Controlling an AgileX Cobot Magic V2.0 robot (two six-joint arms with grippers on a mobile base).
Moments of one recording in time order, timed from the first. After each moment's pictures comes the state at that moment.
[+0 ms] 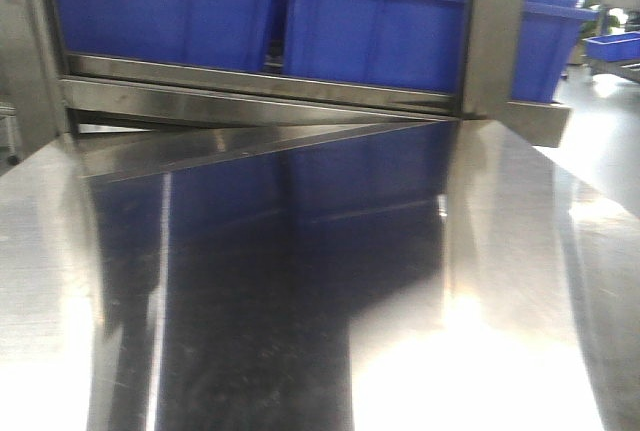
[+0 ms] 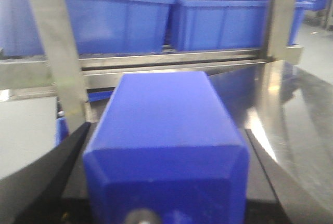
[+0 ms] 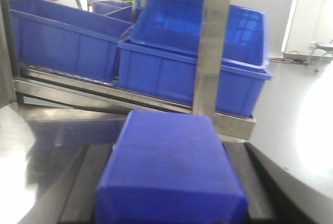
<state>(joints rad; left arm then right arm) -0.39 0.11 -0.53 0.19 0.65 -0.14 0.32 -0.01 -0.48 -0.17 0.54 0.15</state>
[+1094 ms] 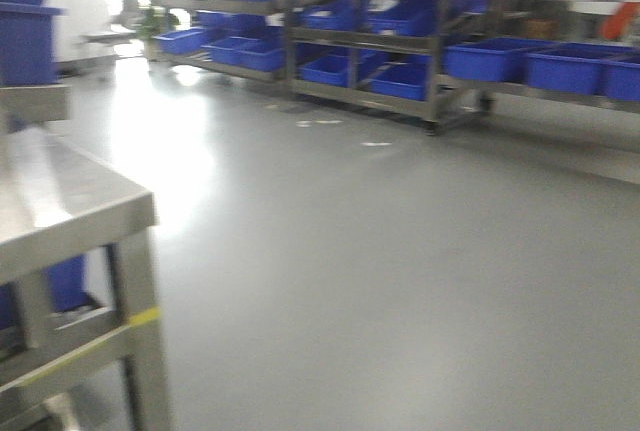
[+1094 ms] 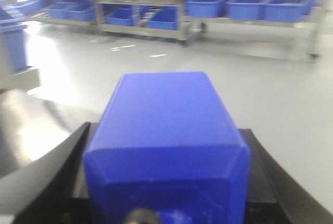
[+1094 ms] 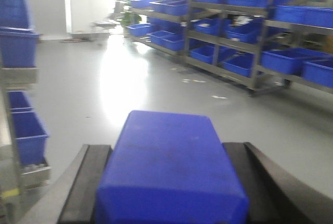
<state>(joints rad) -0.39 0.10 -0.53 0.19 0.65 -0.14 0.32 -0.02 -0.48 -0.17 0.55 0.15</state>
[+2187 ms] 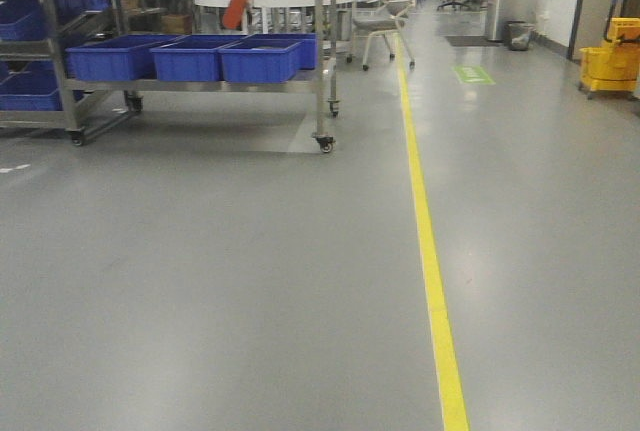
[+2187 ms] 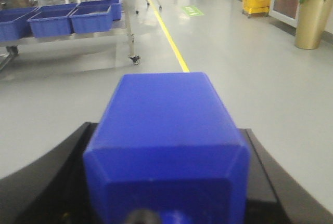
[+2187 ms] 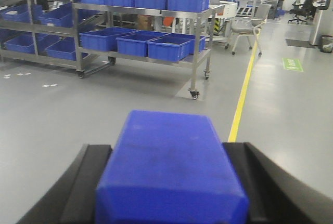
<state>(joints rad) -0.39 0.10 -0.53 0.19 0.65 -0.14 0.32 -0.02 -0.48 -0.17 0.55 0.15</state>
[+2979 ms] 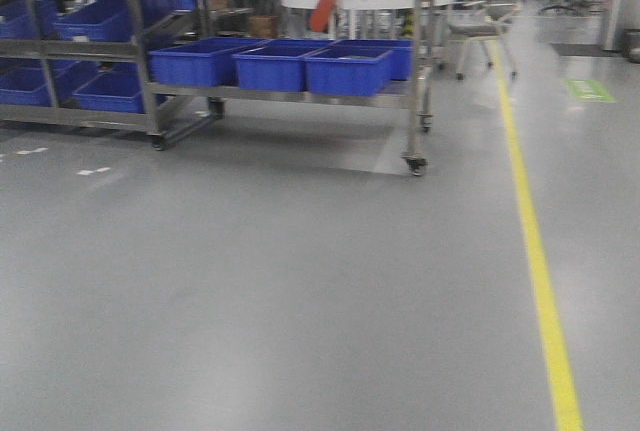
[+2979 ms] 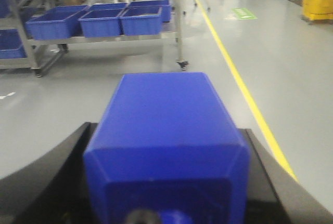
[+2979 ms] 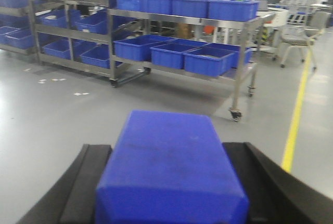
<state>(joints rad) -0.39 0.10 -0.53 0.18 0.65 -0.13 0.32 -0.02 -0.48 -0.17 0.55 0.15</state>
